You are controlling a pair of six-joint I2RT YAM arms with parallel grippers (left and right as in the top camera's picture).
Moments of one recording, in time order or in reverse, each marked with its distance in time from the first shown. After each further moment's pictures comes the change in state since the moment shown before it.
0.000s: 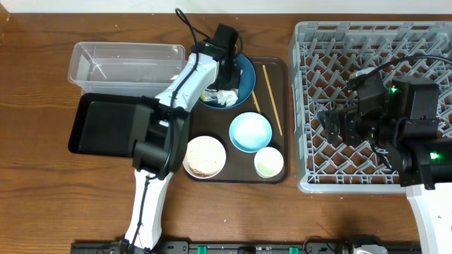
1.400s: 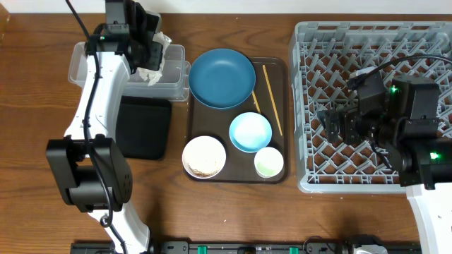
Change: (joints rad) left arm 0.397 -0.374 -0.213 0.086 0.012 0.502; right arm 0.000 0.000 0.000 0.008 0.000 0.000
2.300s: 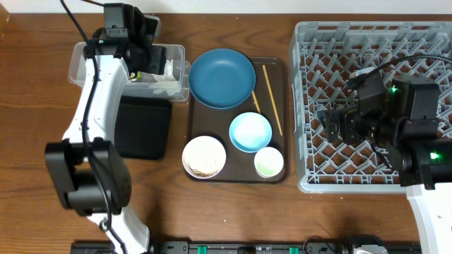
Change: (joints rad) left arm -0.003 -0.046 -0.035 -0.032 0.085 -0.068; right arm 0.000 0.000 0.000 0.000 0.000 0.000
